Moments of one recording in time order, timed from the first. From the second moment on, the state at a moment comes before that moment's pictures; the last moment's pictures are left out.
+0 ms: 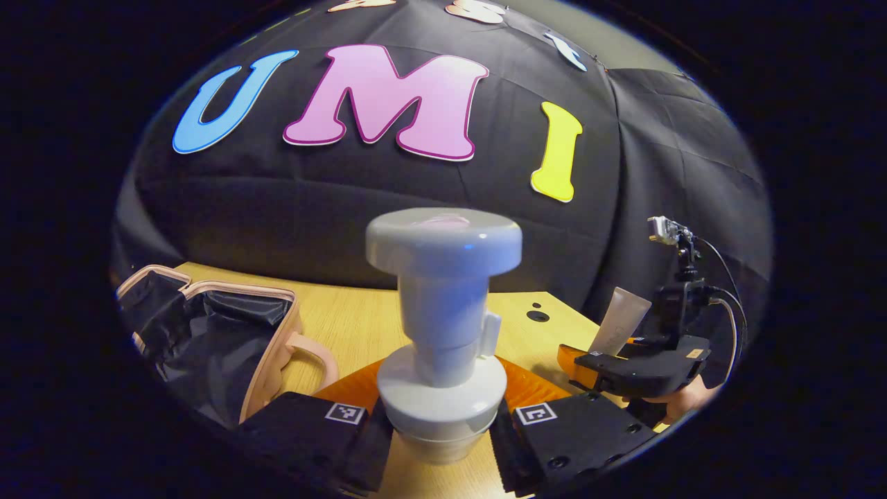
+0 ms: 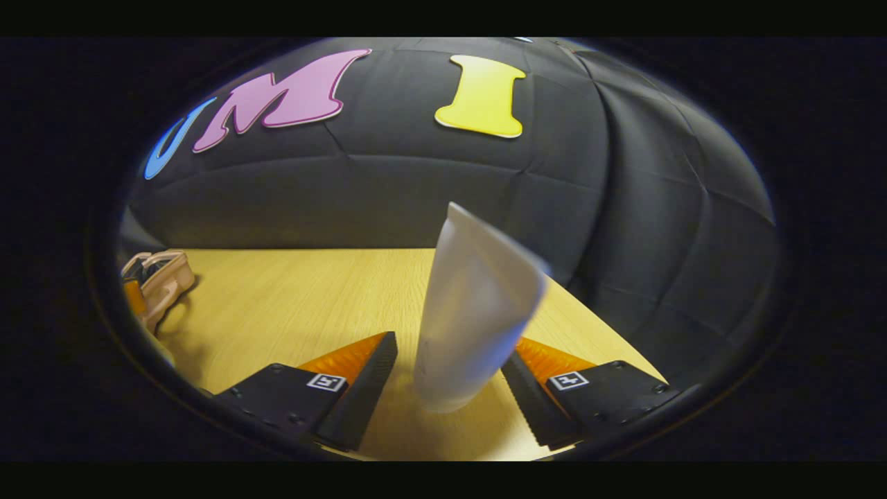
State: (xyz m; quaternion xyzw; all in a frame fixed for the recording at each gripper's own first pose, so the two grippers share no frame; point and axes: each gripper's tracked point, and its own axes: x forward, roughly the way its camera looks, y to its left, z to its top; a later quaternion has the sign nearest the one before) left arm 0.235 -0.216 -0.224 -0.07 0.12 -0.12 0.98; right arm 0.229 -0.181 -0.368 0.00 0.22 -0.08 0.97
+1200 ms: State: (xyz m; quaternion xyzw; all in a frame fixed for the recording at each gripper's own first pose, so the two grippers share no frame) left arm 0.201 -0.026 -0.151 -0.09 0.12 -0.02 0.99; right arm 0.166 0.051 -0.205 0.04 0.17 0.10 0.98
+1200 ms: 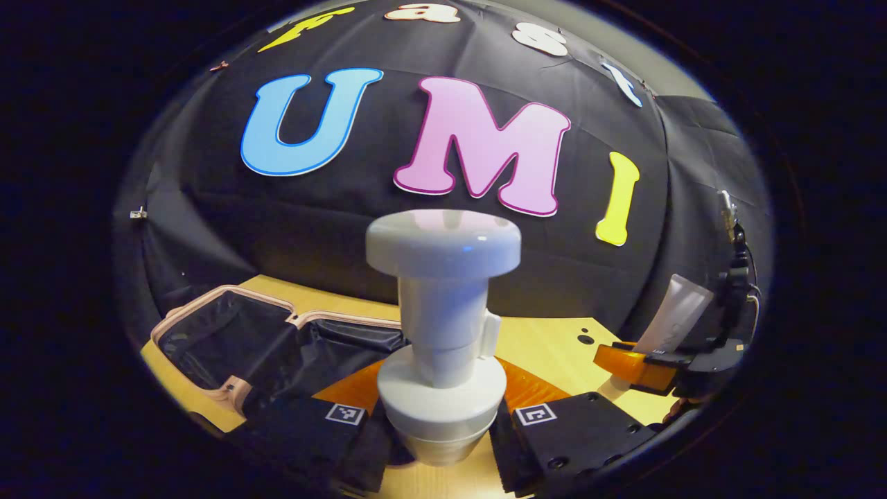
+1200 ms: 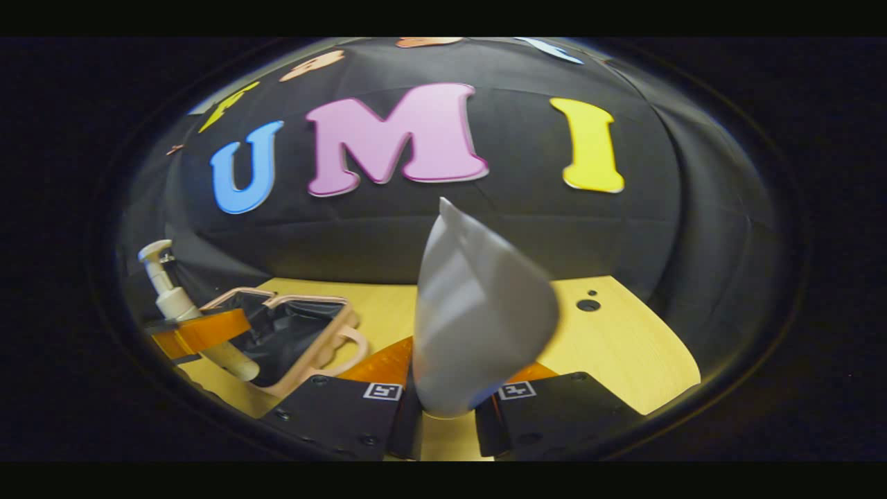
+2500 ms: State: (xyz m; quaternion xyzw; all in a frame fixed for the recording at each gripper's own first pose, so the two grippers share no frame) left arm 0.286 0.103 -0.289 -0.08 0.43 -0.03 0.90; right arm 0.173 0.250 -0.191 0.05 0.22 0.21 0.95
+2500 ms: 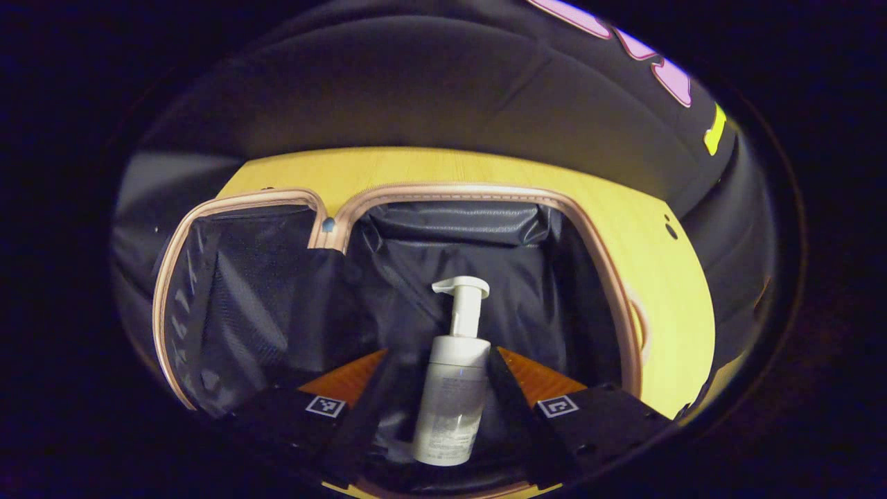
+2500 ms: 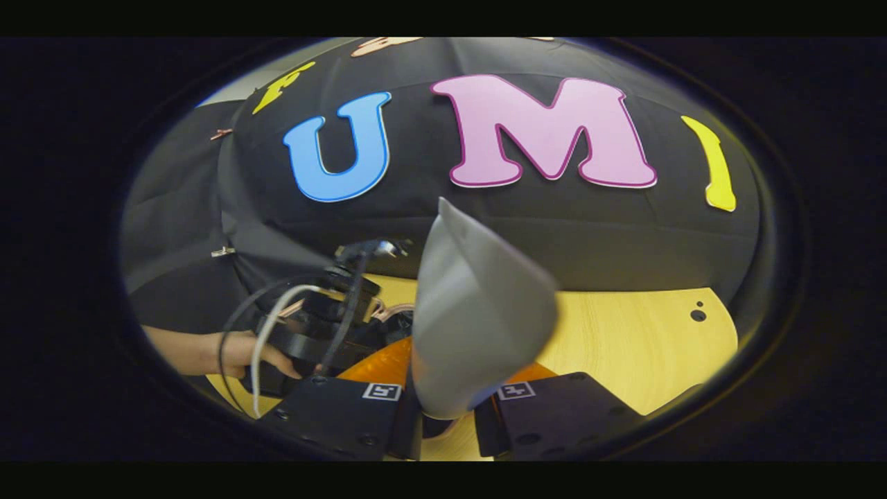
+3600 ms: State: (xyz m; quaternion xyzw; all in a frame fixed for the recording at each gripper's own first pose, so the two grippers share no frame) left arm 0.050 0.228 -0.148 -0.16 0.26 0.07 0.95; right arm 0.152 0.305 -0.367 0.07 0.52 0.08 0.85
